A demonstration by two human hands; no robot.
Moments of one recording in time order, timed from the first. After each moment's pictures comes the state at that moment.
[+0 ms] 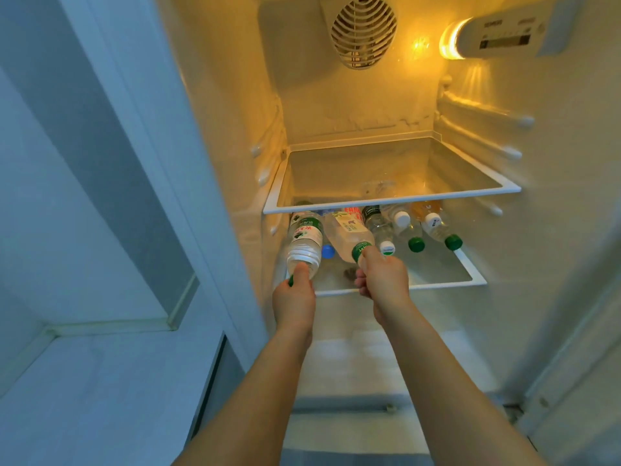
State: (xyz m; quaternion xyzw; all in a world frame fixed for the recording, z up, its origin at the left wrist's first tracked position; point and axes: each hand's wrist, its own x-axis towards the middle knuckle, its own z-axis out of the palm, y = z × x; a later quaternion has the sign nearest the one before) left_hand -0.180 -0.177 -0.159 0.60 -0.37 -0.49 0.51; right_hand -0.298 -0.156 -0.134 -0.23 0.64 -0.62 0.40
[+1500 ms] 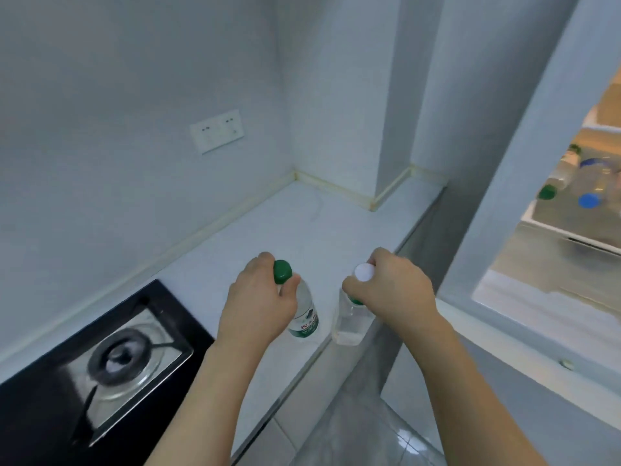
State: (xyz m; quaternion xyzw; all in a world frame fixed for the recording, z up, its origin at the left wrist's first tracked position) left_hand 0.176 0.163 -0.141 0.82 -0.48 -0.04 0.32; right_hand 0.010 0.066 -0.139 -0.78 0.57 -0.16 0.19
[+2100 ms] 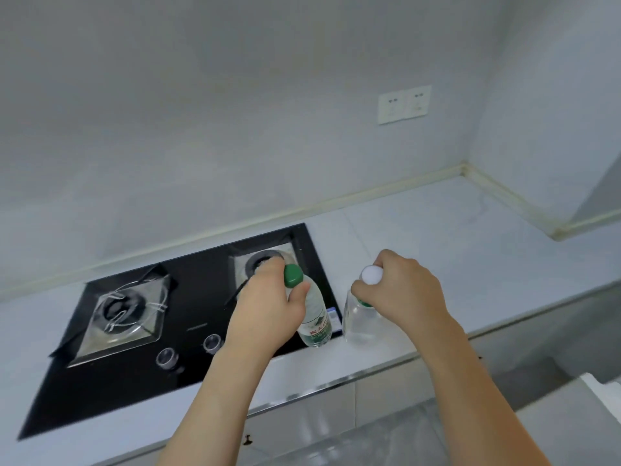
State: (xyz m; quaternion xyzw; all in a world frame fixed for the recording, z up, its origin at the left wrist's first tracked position) left_hand 0.209 0.316 -0.140 0.92 -0.25 0.01 0.29; right_hand 0.128 0.139 -0.151 -0.91 0.29 -0.11 0.26
